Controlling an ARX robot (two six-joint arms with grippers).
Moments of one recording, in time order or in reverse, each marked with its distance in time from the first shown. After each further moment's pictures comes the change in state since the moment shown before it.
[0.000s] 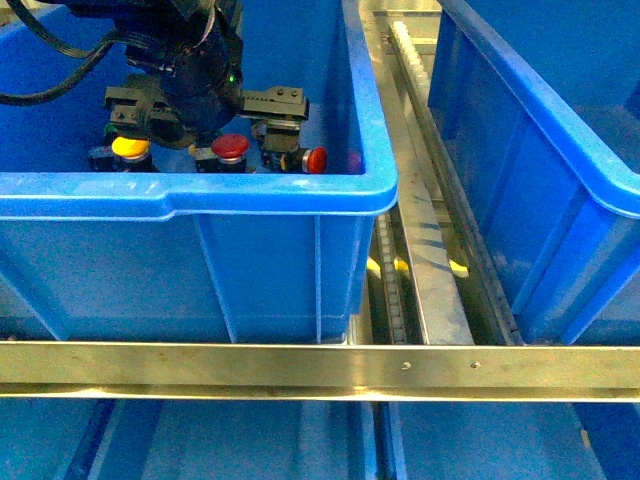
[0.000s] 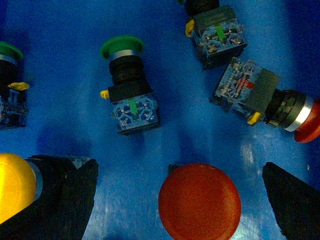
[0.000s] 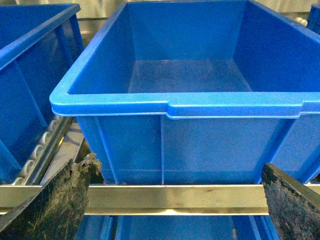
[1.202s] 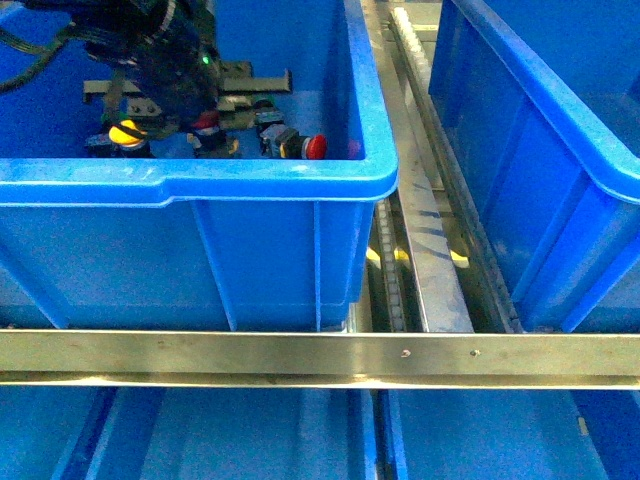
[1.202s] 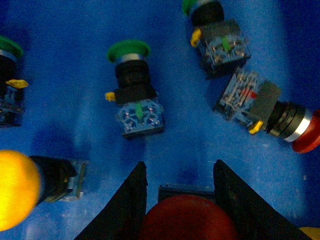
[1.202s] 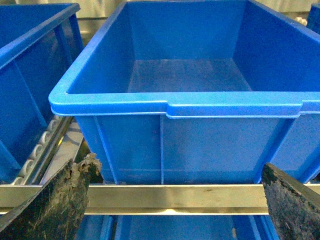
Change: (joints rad) left arm 0.045 -0.087 -0.142 0.165 0.083 -0.067; right arm 0.000 0.000 0.000 0.000 0.000 0.000
